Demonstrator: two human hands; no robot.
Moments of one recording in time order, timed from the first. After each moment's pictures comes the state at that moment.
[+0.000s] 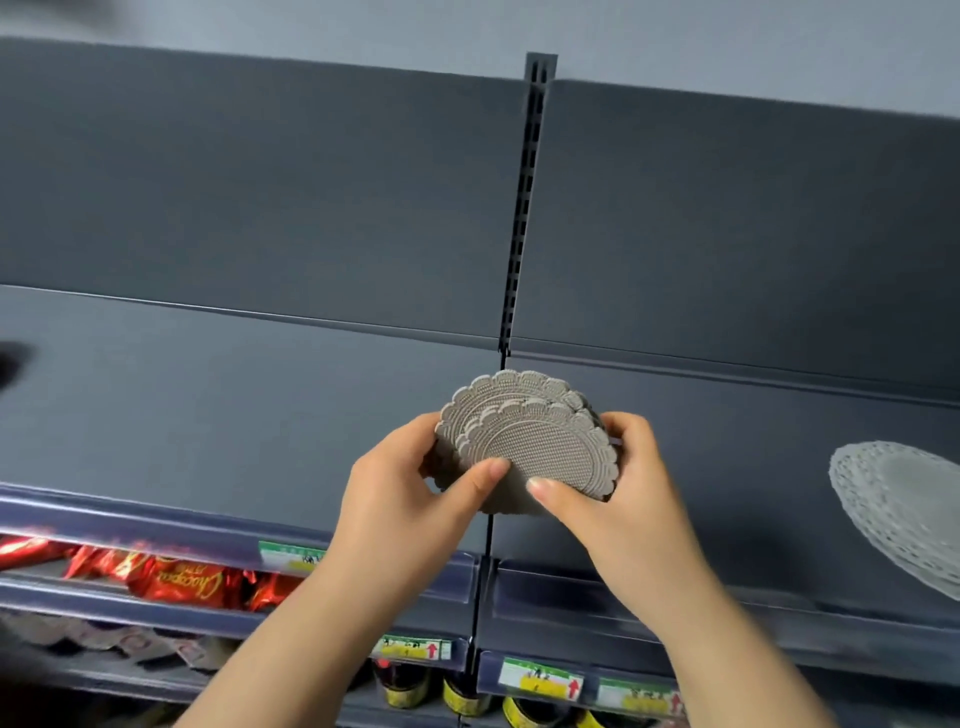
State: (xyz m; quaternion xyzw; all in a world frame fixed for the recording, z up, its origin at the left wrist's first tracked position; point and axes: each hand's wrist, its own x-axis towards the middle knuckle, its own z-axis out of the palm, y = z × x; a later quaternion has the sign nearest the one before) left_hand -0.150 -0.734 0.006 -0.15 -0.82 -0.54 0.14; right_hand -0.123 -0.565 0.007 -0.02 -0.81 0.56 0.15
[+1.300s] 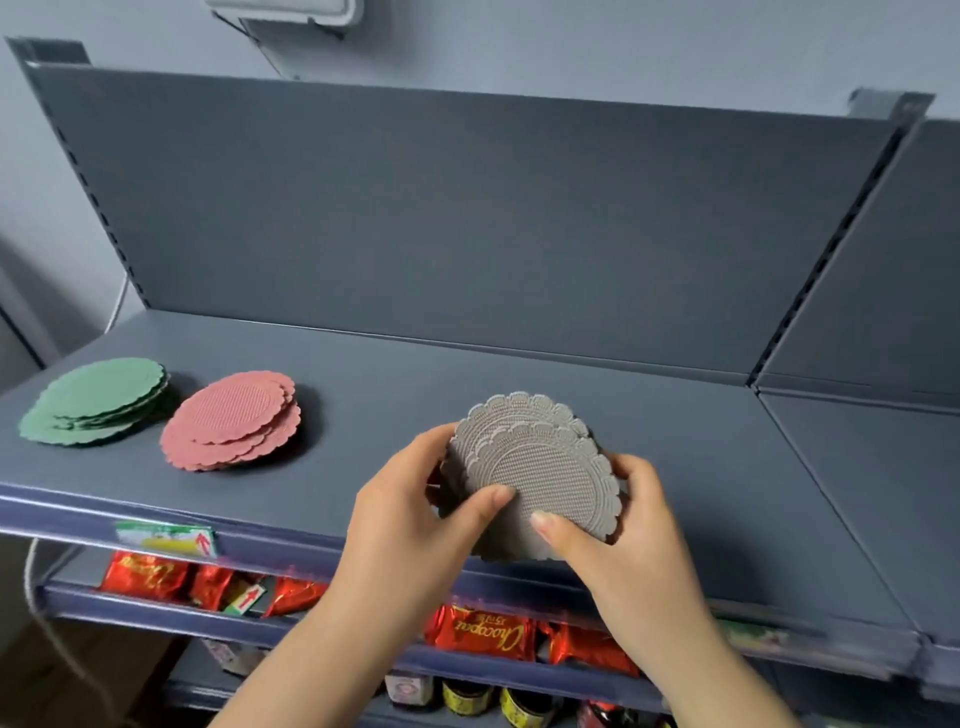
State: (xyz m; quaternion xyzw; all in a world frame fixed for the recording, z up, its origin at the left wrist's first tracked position) left_hand -0.224 -1.057 -0.001 -0.14 -0.84 -0.51 0.15; right_hand -0.194 -0.890 -0.007 -0.04 -0.79 0.59 0.13
